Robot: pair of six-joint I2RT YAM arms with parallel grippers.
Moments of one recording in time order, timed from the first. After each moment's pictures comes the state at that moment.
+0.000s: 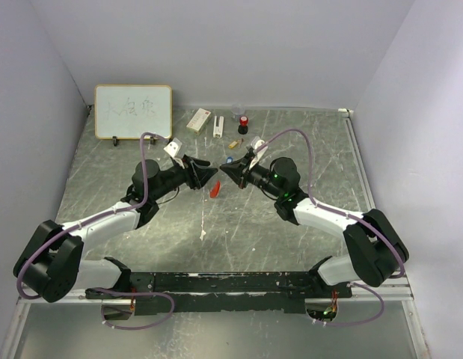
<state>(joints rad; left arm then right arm) -0.56 1.28 0.57 0.73 0.36 -0.33 0.60 1.39 0.63 0.80 -0.42 0.11</state>
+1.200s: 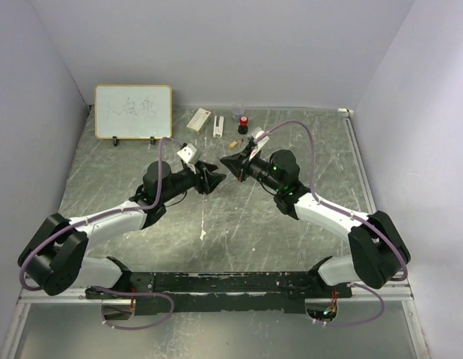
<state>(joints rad) -0.64 1.32 0.60 0.71 0.32 -0.22 0.60 1.37 0.73 0.67 -0.37 0.16</state>
